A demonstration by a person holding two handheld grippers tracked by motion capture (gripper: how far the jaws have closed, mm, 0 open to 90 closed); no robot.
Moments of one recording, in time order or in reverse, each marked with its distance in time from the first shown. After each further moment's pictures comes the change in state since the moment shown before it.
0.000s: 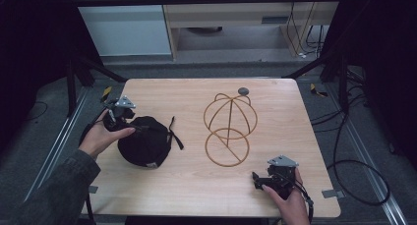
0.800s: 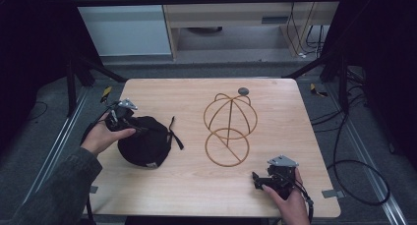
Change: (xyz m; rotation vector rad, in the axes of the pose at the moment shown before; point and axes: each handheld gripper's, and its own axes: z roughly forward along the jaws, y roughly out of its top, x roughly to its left) left arm 0.009 -0.007 0.016 0.080 -0.042 -0.016; right arm 0.000 0.000 0.000 0.000 0.000 0.000
